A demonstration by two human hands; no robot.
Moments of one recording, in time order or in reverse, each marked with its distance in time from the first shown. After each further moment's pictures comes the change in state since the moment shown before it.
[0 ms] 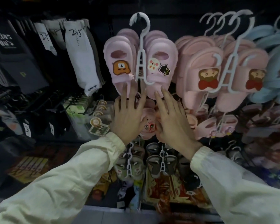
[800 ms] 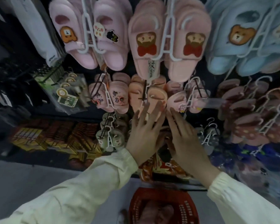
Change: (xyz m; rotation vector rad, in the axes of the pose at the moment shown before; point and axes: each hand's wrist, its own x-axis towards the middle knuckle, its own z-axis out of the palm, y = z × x) left_hand -0.079 0.238 -0.018 -0.305 -0.220 0.081; right_hand -0.205 0.135 -0.035 0.140 -0.211 0.038
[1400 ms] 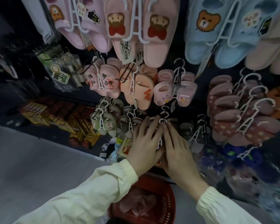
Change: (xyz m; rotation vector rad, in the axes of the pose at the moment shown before) left_hand -0.017 0.169 0.050 -0.047 -0.087 -0.239; right_hand -0.110 0.108 -0.002 0.112 -0.143 -0.035
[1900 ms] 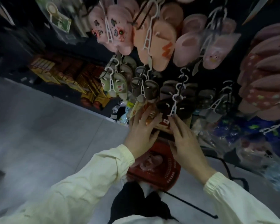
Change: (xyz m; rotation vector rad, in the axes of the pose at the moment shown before) left_hand -0.077 -0.043 0.064 -0.116 -0.169 -0.204; right_hand -0.035 0.019 0.069 0.119 -0.221 -0.049
